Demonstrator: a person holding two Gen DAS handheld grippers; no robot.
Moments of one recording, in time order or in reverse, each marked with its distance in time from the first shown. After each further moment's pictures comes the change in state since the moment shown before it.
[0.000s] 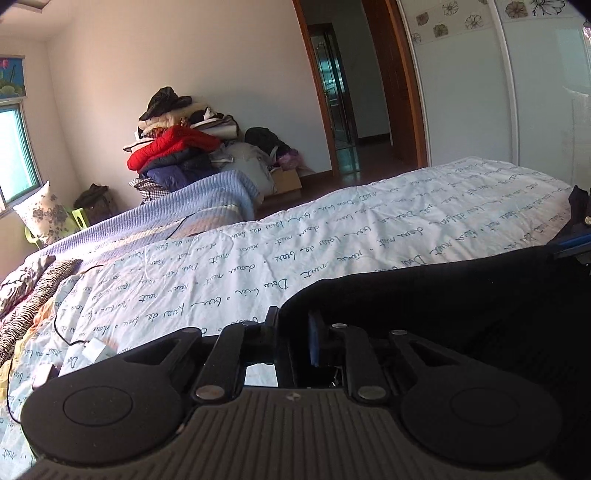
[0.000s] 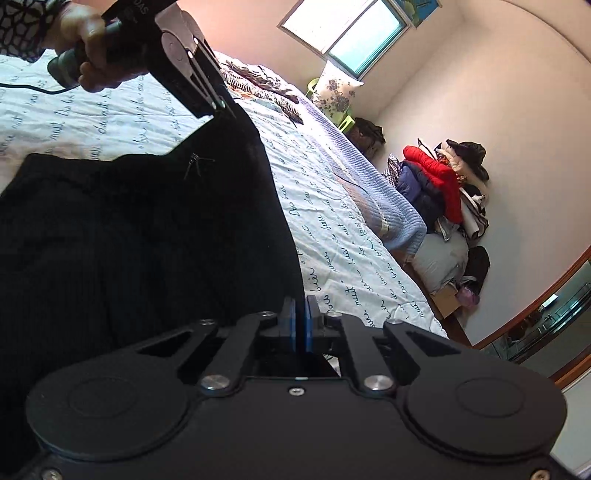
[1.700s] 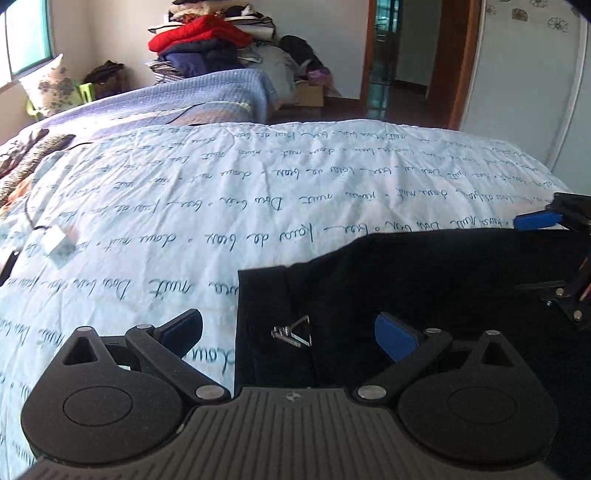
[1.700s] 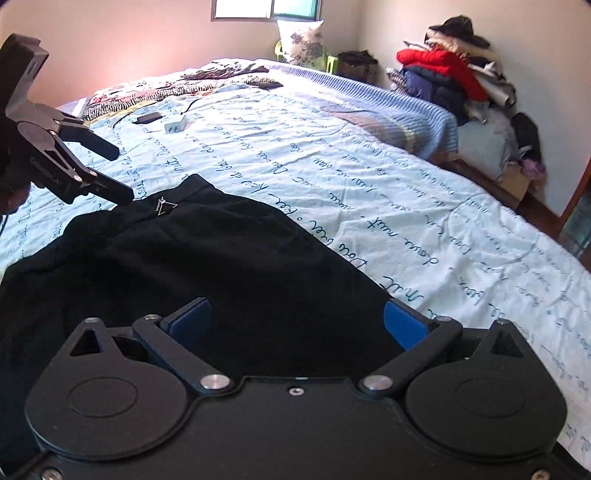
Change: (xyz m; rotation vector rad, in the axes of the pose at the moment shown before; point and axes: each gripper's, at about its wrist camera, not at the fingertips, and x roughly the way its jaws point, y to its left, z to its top) left arm 0.084 0.022 0.008 -0.259 0.312 -0.053; right arm 0.124 -0.094 -0.032 0.518 0.112 0.289
